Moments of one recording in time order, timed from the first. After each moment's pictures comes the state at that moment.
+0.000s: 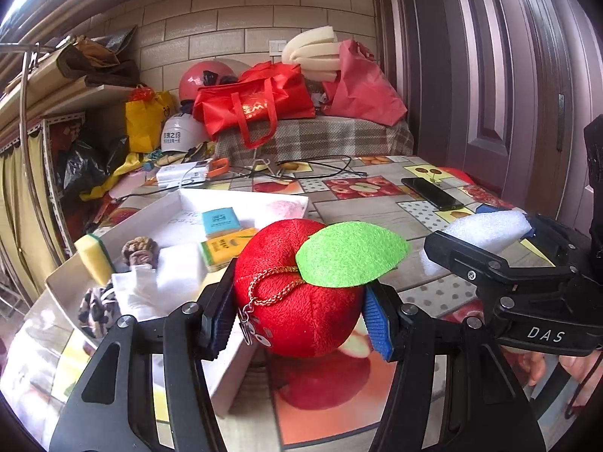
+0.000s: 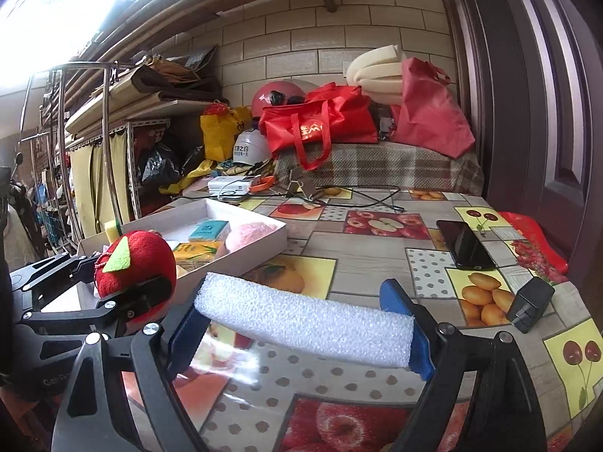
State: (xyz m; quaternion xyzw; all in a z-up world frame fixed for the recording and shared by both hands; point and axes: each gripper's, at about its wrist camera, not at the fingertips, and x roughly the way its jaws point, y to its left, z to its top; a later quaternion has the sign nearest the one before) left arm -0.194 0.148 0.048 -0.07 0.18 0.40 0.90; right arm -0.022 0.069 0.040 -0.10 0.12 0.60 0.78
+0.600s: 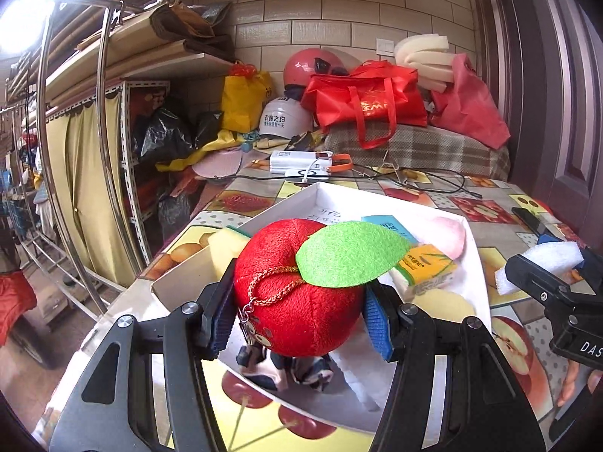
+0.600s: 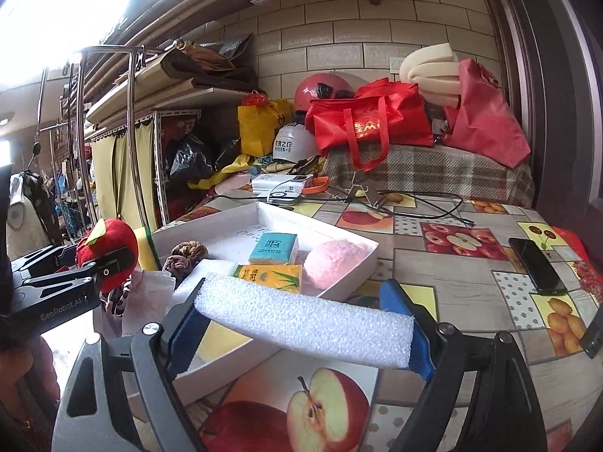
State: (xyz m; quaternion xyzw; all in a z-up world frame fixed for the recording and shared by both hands) left arm -0.282 0.265 0.040 -0.12 0.16 0.52 0.83; right arm -0.080 0.164 0.038 -0.12 0.12 0.64 0.75
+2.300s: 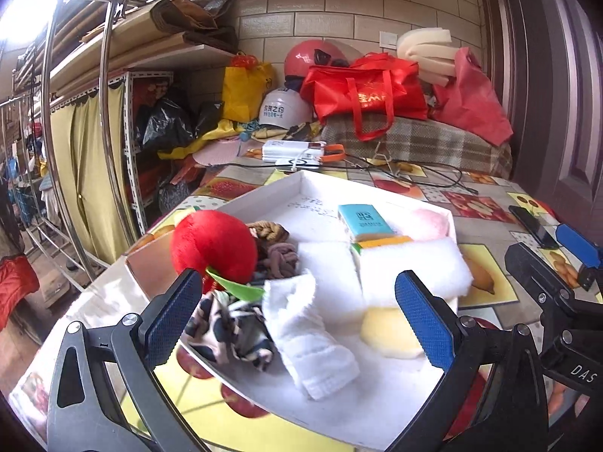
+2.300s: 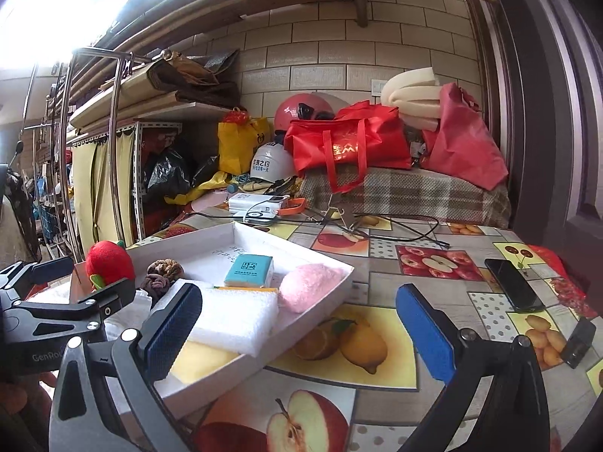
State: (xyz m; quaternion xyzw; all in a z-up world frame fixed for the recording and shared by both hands) left arm -0.247 0.227 0.038 -0.14 0.17 0.53 0.82; right arm -0.072 0.141 0.047 -0.10 0.08 0.60 0.79
